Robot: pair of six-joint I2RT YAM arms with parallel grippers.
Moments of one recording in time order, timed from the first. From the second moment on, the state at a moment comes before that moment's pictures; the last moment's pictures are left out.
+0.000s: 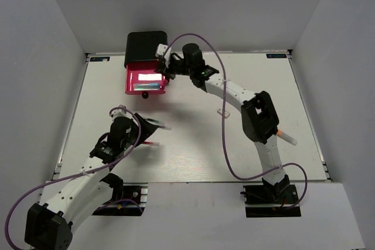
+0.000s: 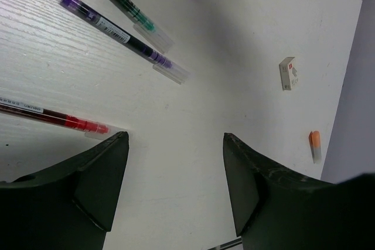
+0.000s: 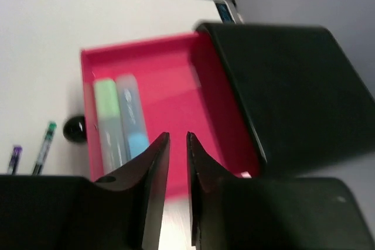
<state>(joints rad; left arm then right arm) -0.42 0.74 0.40 -0.26 -0.04 -0.98 0.70 2.21 1.89 0.16 -0.62 -0.45</state>
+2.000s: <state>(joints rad) -0.42 1.09 0.51 -0.11 0.13 -0.86 -0.27 1.65 0.96 -0.72 -0.11 -0.98</state>
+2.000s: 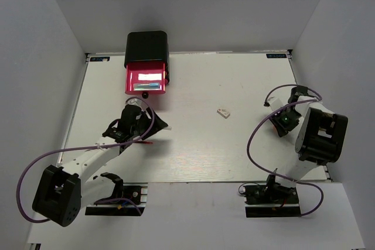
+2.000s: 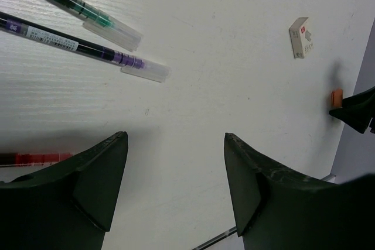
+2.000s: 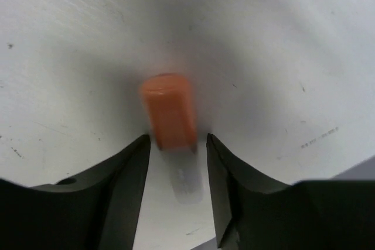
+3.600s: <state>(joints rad) -0.42 0.69 0.35 -0.24 -0.02 -0.99 0.74 2.27 2.04 0.06 -0.65 -0.36</state>
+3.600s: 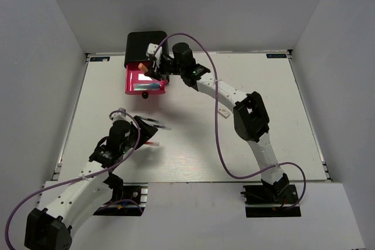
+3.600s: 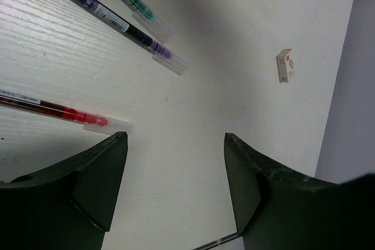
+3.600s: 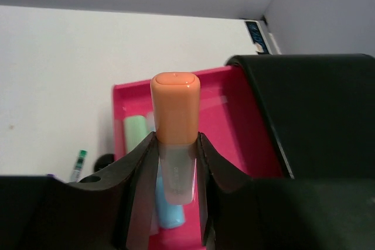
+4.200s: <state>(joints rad) -0.42 0.83 0.35 -0.12 -0.09 -0.92 0.73 2.23 2.06 -0.07 -0.58 -0.51</state>
